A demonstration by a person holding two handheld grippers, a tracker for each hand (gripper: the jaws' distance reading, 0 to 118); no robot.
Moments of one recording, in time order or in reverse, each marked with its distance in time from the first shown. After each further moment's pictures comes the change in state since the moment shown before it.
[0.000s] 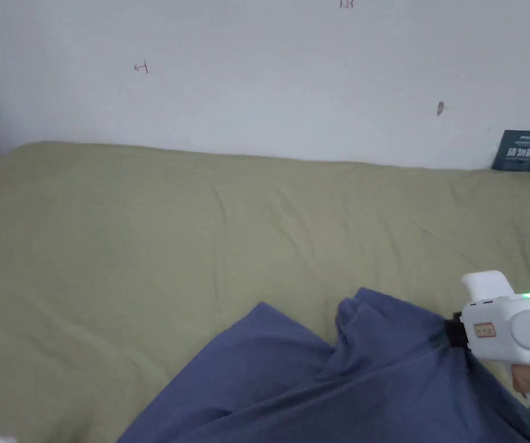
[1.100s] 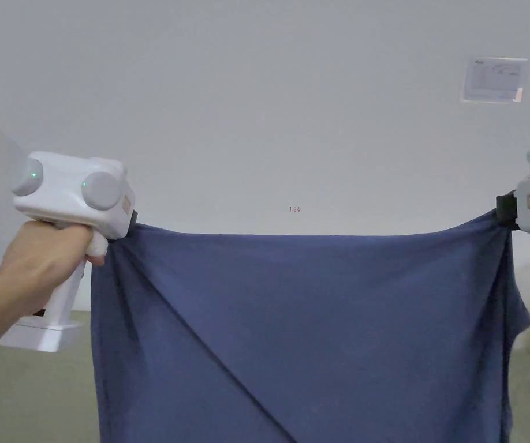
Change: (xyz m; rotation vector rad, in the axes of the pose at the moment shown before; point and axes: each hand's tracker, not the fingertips) left arm 0.147 0.349 0.240 0.576 0.204 -0.145; right arm 0.106 0.193 0.329 0.635 -0.273 -0.134
